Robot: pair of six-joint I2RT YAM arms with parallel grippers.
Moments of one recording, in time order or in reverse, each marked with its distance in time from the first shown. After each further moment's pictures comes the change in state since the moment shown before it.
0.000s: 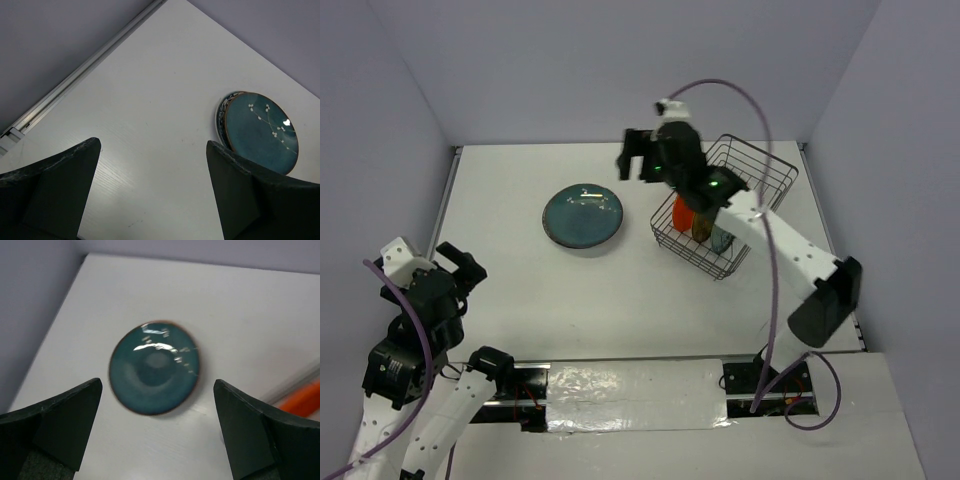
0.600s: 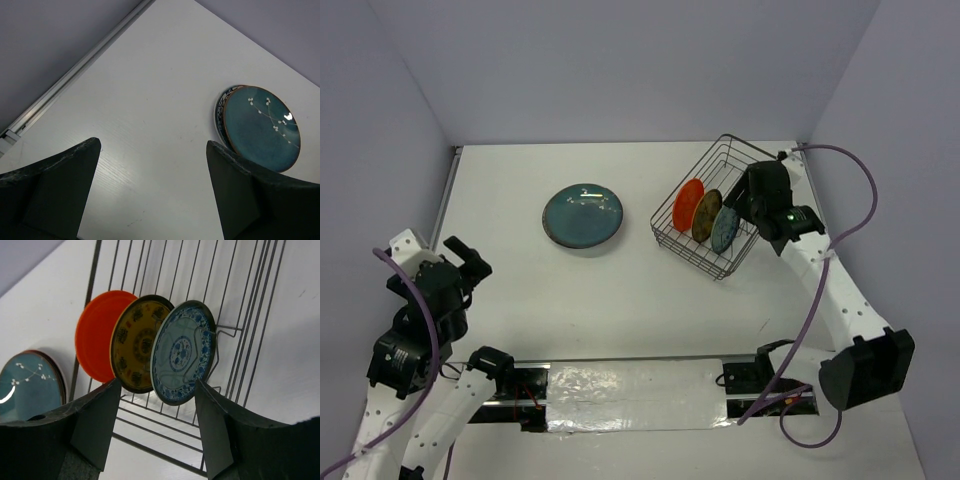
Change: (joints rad) left arm 0.000 0.045 0.000 0.026 0.025 0.021; right arm -0.508 -0.486 -0.534 -0.243 0.125 0.333
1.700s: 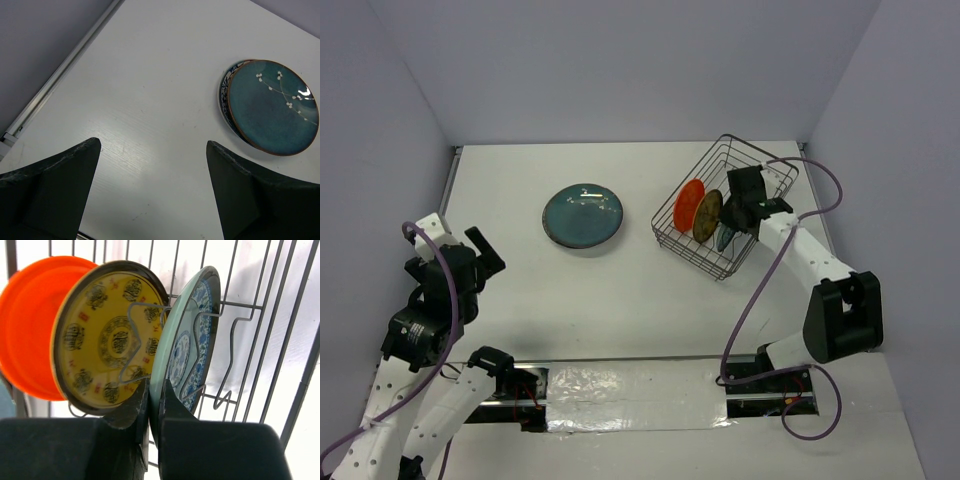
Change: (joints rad) left arm 0.000 0.122 -0.008 0.032 0.069 0.051; right arm -0.017 0.281 -0.061 0.097 -0.077 0.054
